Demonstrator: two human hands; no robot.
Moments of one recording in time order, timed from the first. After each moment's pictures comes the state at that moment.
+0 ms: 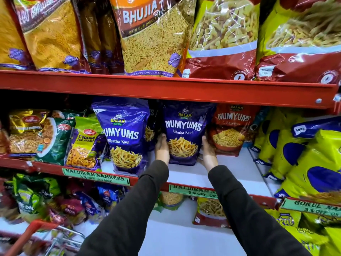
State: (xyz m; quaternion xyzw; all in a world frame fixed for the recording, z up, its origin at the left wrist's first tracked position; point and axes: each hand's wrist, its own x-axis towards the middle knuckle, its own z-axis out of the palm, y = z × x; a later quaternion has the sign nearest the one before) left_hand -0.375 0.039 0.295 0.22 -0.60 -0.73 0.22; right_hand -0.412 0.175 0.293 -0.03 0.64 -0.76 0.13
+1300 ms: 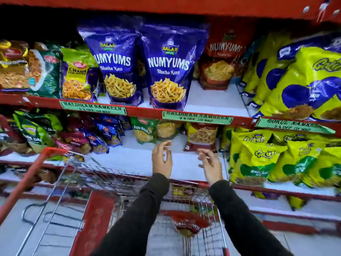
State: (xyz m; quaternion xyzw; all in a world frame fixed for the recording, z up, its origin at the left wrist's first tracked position) left_hand -0.183 0.124 0.088 0.14 -0.81 -0.50 0.27; right_hand -0.213 0.291 0.101 -0.03 0.77 -0.63 0.04
